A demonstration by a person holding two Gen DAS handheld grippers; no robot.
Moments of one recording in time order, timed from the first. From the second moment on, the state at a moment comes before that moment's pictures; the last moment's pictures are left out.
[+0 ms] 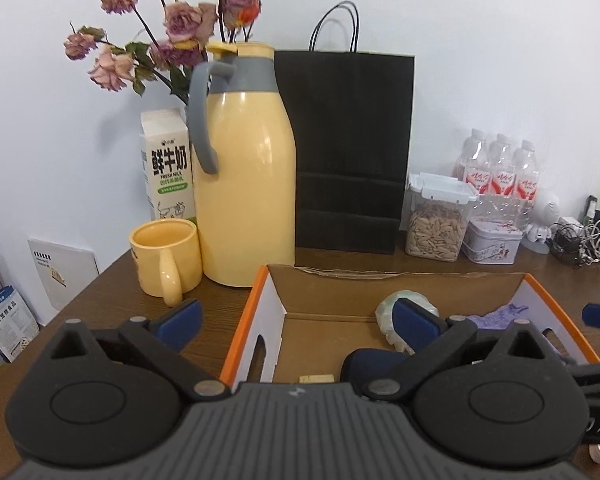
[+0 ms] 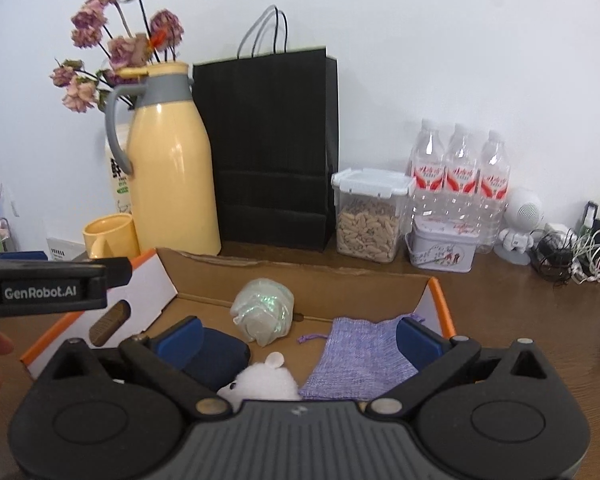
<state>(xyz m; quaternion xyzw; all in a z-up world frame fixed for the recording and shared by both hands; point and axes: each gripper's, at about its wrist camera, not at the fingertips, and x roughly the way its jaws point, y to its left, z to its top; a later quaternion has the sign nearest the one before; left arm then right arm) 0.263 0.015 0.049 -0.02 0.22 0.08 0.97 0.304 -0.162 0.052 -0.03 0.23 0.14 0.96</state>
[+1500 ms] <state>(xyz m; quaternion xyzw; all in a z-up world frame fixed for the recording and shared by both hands) 0.115 0.041 -0.006 -0.02 0.30 0.04 0.95 0.213 -0.213 -0.022 0.01 0.36 0.25 0.90</state>
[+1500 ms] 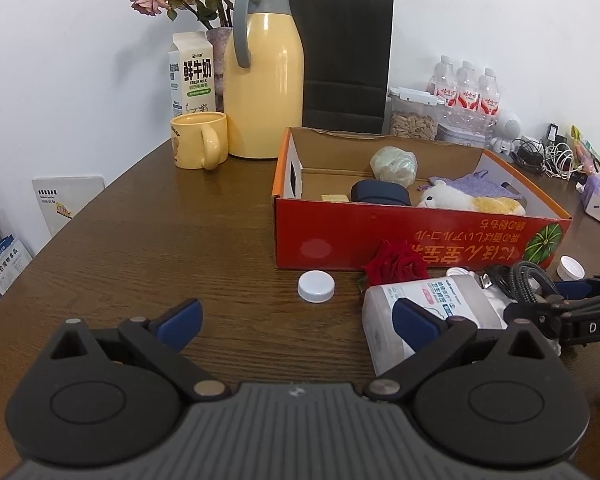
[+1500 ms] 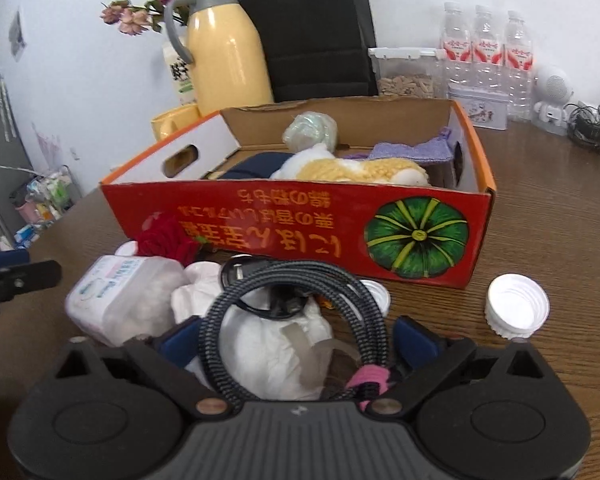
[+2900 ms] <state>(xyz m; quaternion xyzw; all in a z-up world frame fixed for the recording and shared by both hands) 0.155 -0.033 -0.036 -0.04 0.35 0.05 0.93 0.165 -0.237 -0.016 -0.01 0.26 0.15 0.95</state>
